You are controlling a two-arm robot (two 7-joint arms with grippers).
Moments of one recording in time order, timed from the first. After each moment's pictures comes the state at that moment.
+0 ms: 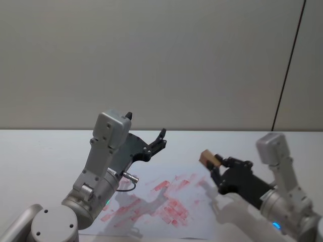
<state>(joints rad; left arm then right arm) -0.24 0.38 0.45 -1.63 -0.20 0.01 -0.01 0.16 0.25 -0.32 -1.49 0.18 0.05 0.35</state>
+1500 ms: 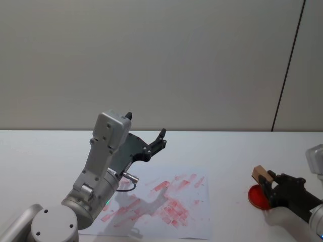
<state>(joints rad) -0.24 0.38 0.45 -1.63 -0.20 0.01 -0.01 0.05 0.39 -0.22 -1.53 0.26 0.15 0.27</state>
